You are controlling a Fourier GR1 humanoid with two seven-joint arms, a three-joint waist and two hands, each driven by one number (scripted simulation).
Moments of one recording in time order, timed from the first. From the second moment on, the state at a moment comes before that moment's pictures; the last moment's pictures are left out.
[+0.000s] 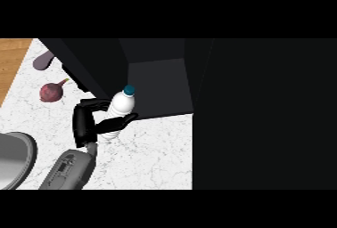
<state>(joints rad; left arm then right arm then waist) -0.27 0.19 -0.21 -1.19 0.12 0.66 -0.23 0.75 -0.41 -0.23 -2.31 -0.67 0.53 -0.24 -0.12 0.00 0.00</state>
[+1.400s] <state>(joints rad) -0.33 0.04 -0.34 -1.27 0.24 0.50 -0.30 0.73 -0.43 -0.26 -2.32 -0.68 0.45 -0.20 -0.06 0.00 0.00</state>
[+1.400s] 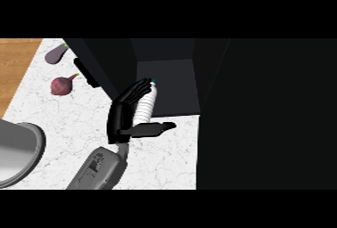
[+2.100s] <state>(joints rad) -0.14 0.02 -0.58 -1.48 0.35 0.41 -0.41 0.78 -0.40 -0.31 -2.34 -0.69 0.47 -0.17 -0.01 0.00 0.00</state>
